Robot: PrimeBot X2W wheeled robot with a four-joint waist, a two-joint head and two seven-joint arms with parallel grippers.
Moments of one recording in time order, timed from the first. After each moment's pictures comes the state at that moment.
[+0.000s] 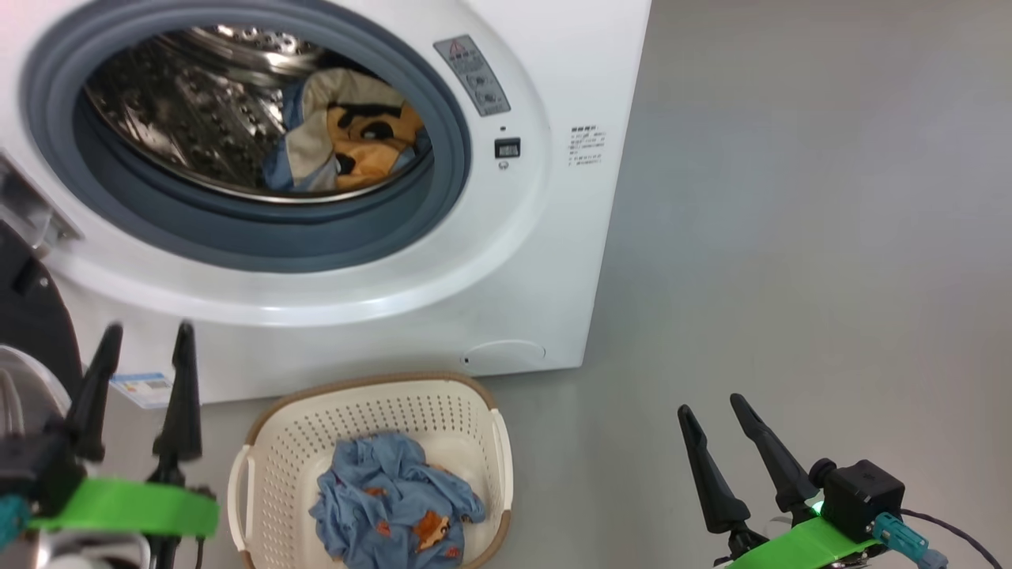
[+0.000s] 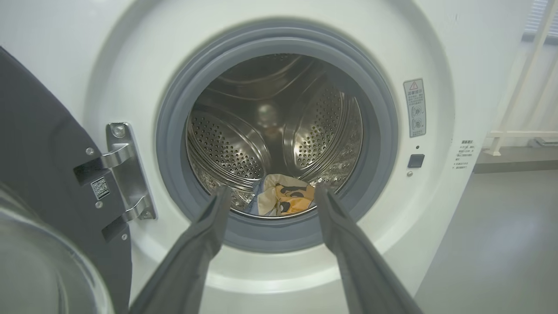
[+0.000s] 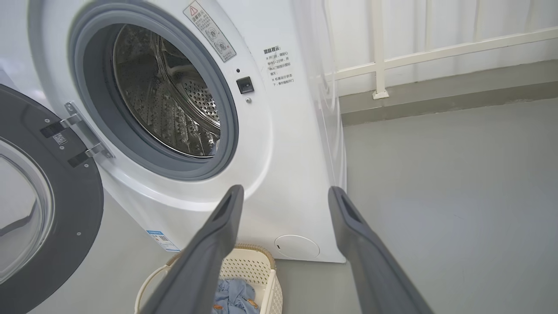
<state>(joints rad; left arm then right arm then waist) -0.16 0.23 -0.02 0.09 -0.35 -0.11 -0.26 -0.02 -0.05 0.15 0.13 0.31 0.13 -0.26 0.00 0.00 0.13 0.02</state>
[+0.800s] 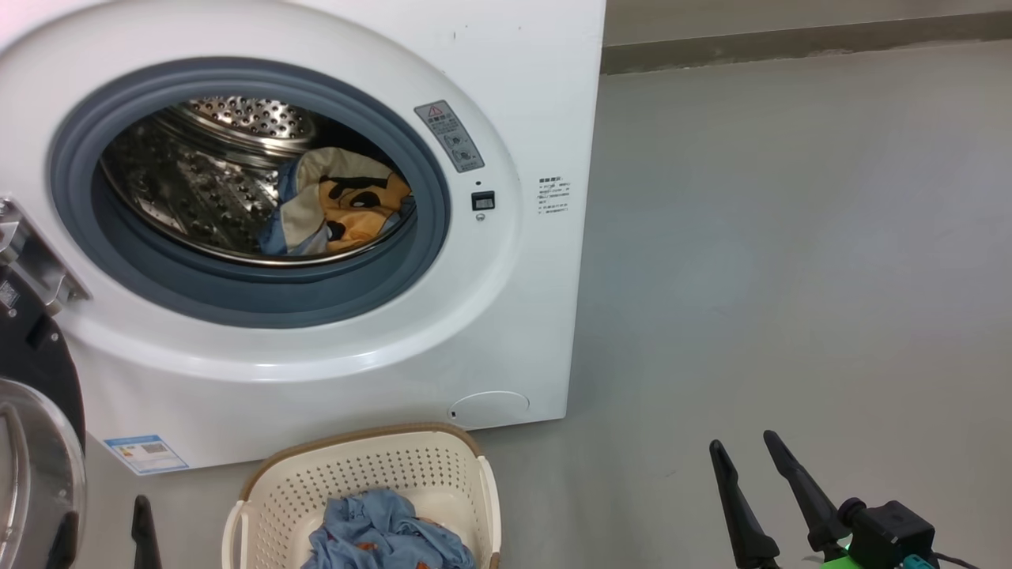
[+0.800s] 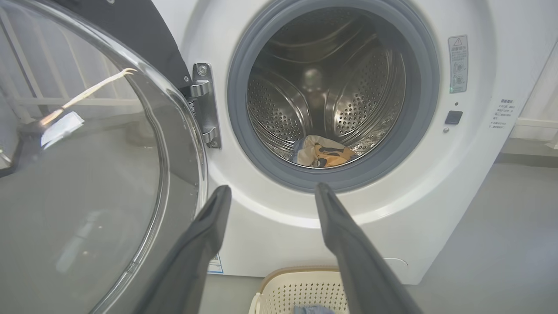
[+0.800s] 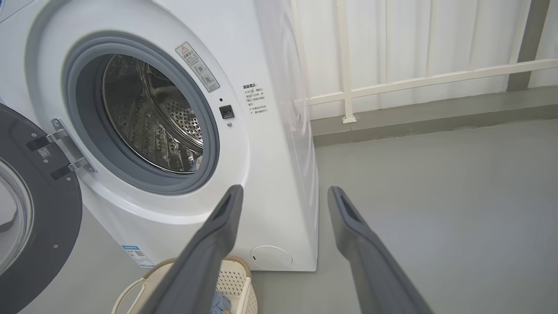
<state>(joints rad) 0.19 0.08 0.21 0.01 -0.22 -0.10 -0.26 0.09 -0.05 0.09 0.09 0.27 0.13 -0.26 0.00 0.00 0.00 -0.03</state>
